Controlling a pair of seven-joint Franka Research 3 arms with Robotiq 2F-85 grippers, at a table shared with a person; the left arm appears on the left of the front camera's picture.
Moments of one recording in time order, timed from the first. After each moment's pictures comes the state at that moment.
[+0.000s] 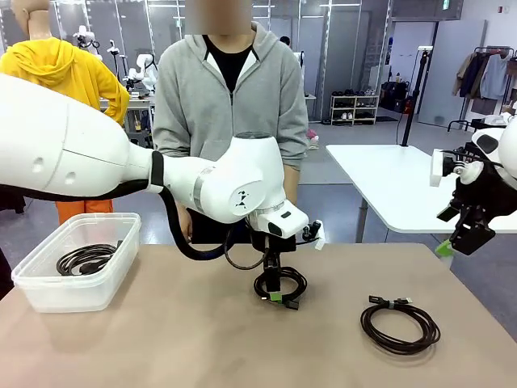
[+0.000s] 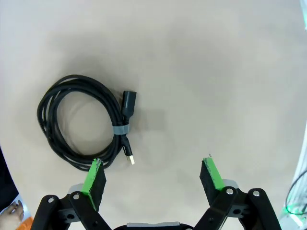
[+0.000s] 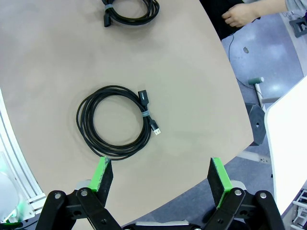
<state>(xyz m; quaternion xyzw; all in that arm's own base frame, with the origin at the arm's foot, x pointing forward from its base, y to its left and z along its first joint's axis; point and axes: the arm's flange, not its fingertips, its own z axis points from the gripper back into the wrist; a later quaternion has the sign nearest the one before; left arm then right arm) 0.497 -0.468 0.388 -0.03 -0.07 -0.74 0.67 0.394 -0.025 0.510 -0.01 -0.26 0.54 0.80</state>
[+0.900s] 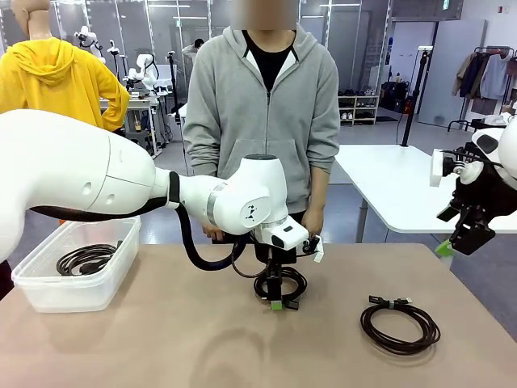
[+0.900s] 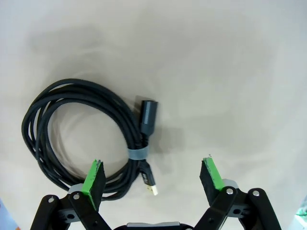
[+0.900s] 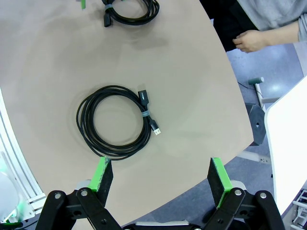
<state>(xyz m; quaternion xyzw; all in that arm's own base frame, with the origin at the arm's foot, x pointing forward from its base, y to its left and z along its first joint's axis) 0.539 -0.477 0.332 -0.04 -0.04 -0.73 0.68 0.394 -0.025 0.510 -0.01 -0.26 0.54 0.80</state>
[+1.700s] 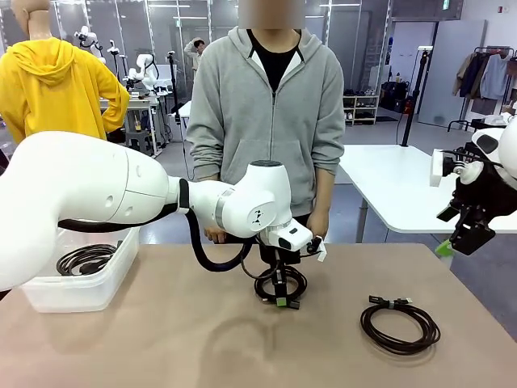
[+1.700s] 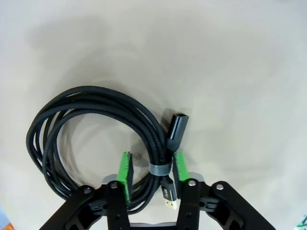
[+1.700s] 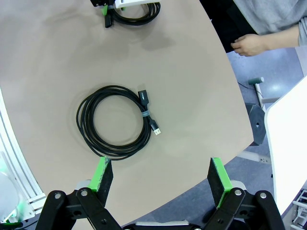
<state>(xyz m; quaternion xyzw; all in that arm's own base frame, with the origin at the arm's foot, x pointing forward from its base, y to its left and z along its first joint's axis) 0.557 -0.489 0.316 -0.04 -0.04 -0.71 0.70 0.394 -0.025 0.510 -0.01 -0.26 0.54 0.80</state>
